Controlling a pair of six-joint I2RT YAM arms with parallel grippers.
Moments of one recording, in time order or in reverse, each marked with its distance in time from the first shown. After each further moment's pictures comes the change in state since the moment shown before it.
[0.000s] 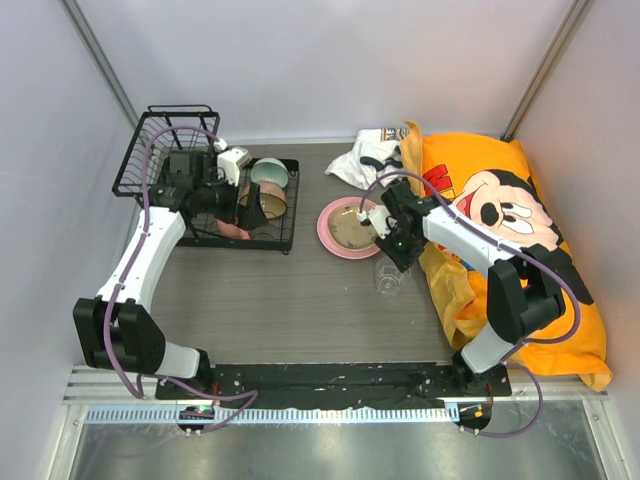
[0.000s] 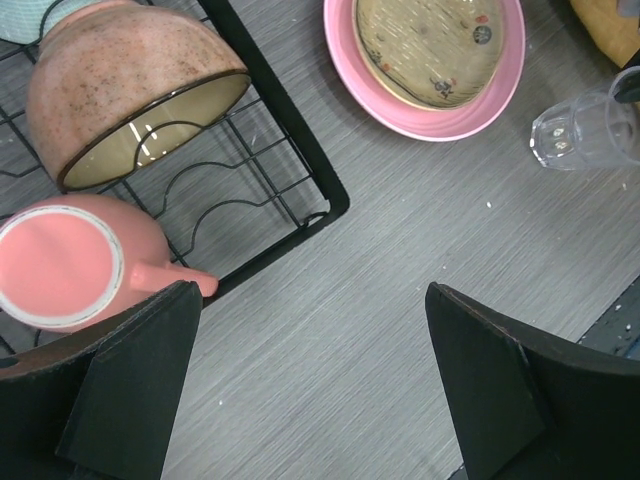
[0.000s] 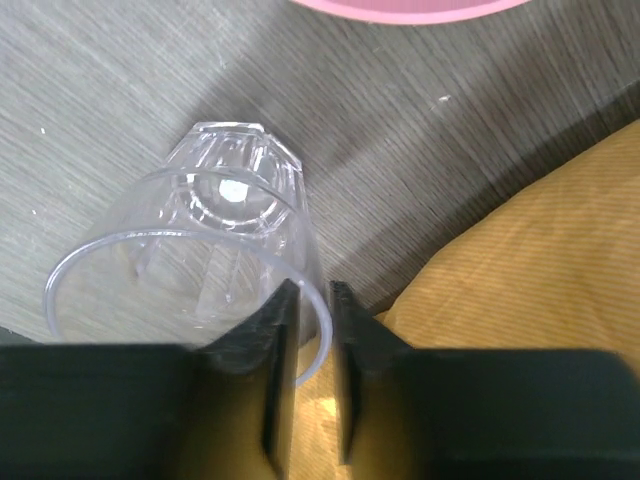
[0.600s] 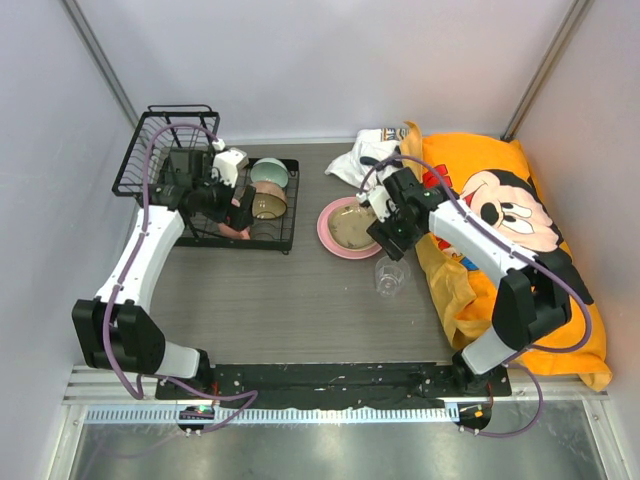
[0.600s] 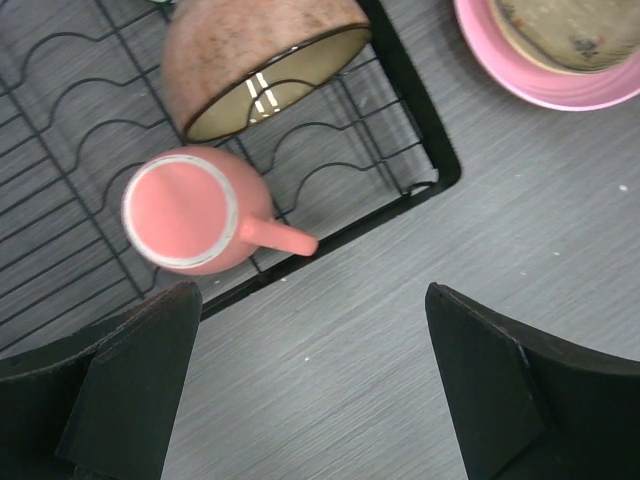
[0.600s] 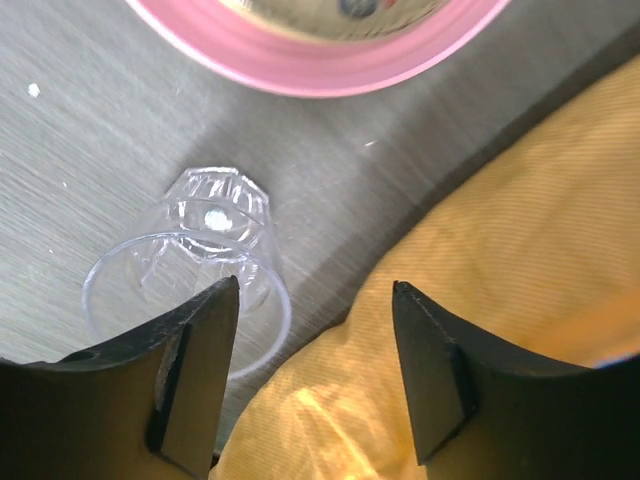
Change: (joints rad) left arm 0.000 -0.002 0.024 -0.054 -0.220 0.114; right arm 0.006 -0.037 0.087 0.015 0.030 0.018
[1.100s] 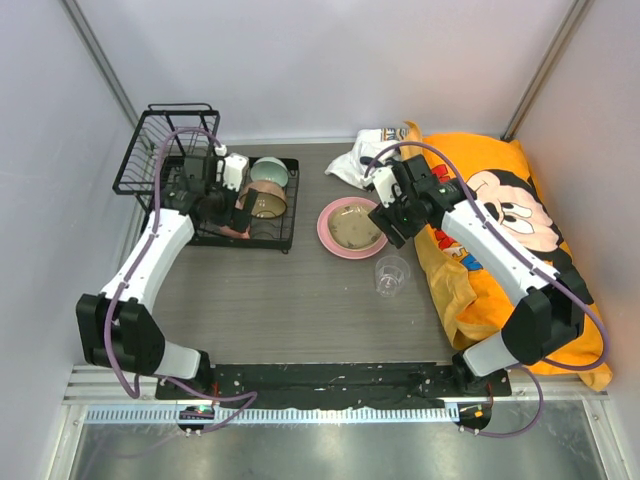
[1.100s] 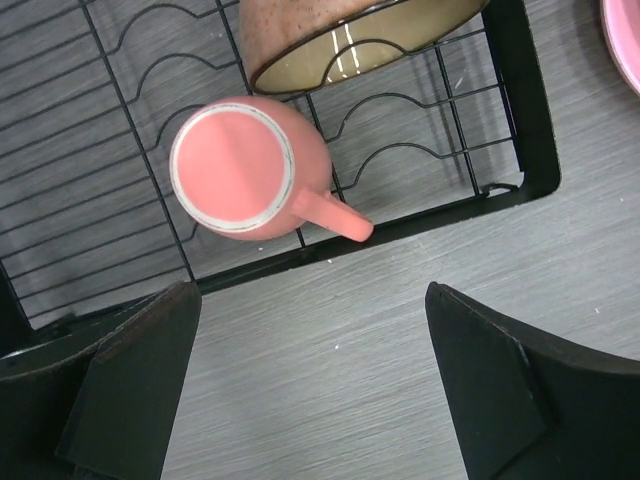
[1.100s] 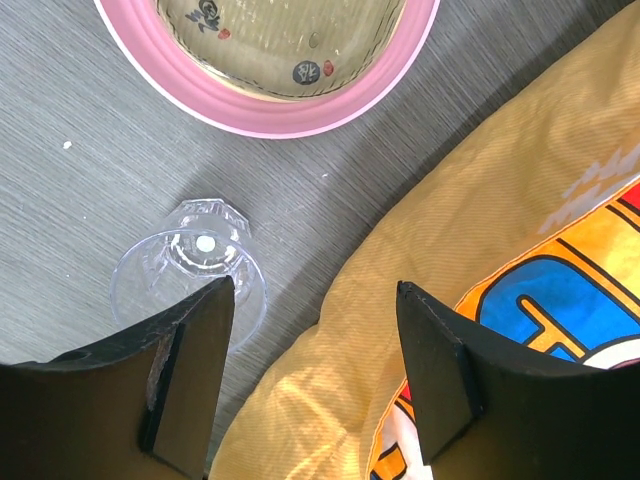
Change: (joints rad) left arm -0.064 0.011 -0.050 0.049 -0.281 -0.081; right arm 0.001 -0.098 0.094 -0.002 0.019 0.010
